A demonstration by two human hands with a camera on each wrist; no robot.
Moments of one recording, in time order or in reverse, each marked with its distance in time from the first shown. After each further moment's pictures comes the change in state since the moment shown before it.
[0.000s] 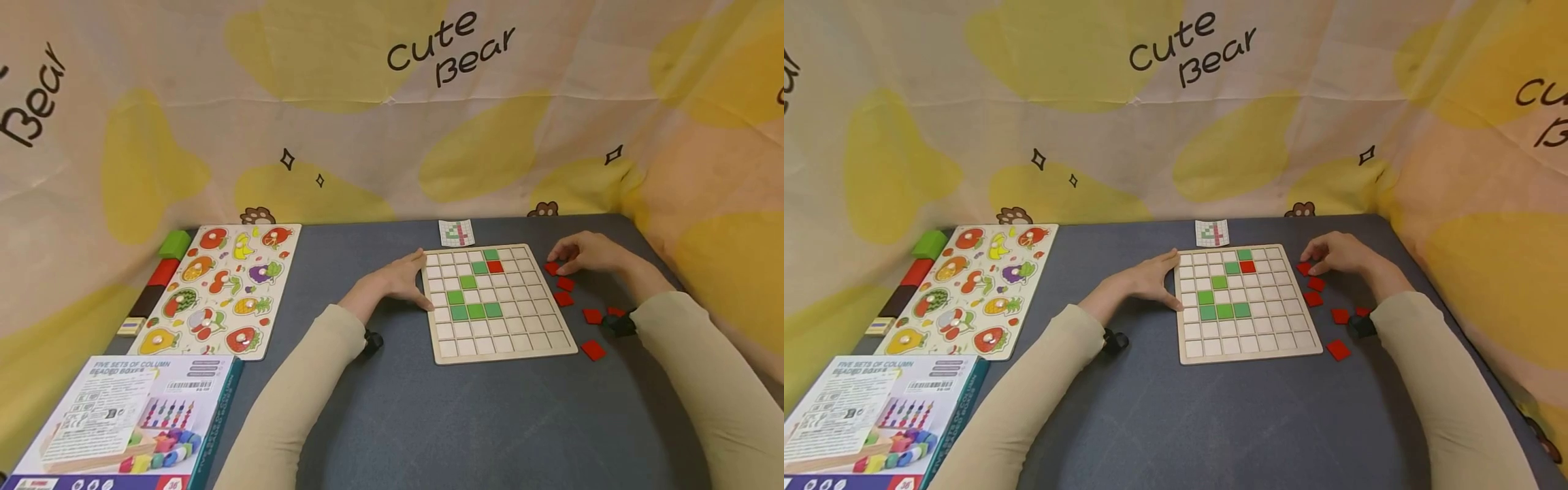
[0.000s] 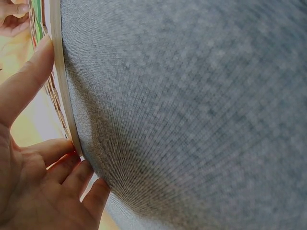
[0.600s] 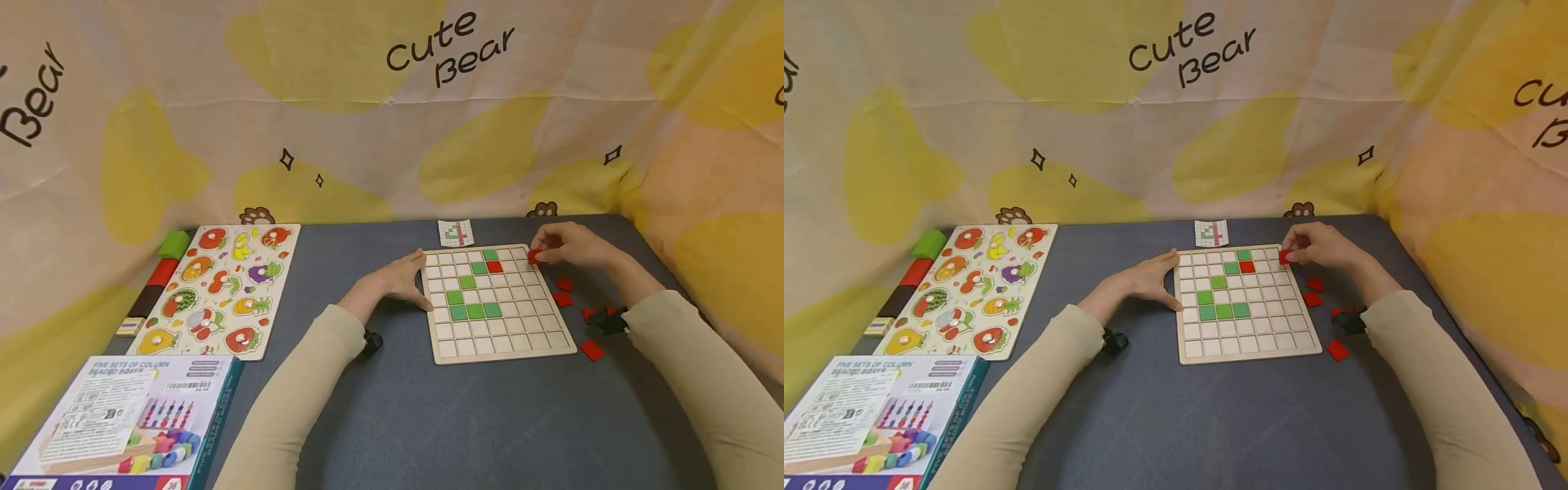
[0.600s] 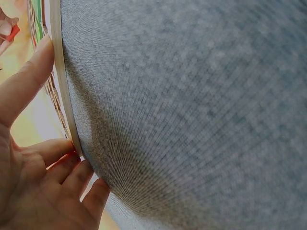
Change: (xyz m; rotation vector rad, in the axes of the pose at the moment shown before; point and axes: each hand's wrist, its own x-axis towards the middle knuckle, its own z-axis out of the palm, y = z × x) left_hand 0.001 0.000 0.000 -0.005 -0.004 -0.008; right_hand 0.004 -0.038 0.001 0.140 0.069 -0.072
